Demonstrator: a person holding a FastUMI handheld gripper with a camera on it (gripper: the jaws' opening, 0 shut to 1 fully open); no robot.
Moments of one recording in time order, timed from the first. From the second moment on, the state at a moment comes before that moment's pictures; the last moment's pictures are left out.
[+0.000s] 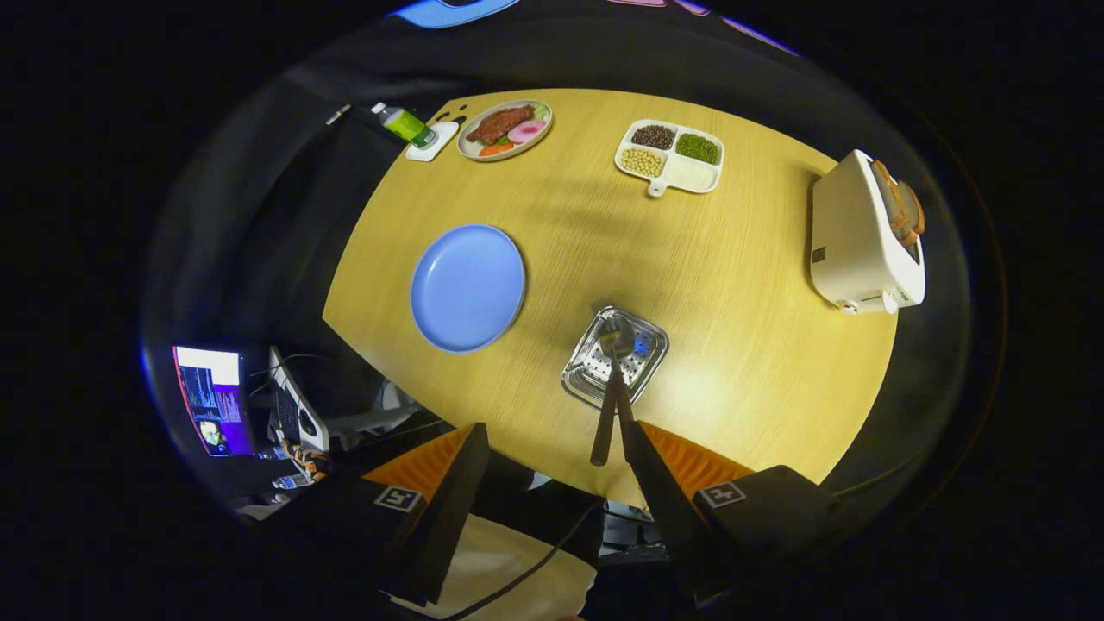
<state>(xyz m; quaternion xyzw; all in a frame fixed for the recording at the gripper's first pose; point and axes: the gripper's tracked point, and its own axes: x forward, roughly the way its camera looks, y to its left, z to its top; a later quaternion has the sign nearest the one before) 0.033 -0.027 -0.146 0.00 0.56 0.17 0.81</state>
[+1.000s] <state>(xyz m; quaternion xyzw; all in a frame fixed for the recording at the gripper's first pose) -0.001 -0.006 0.074 0.05 0.11 0.08 0.99</state>
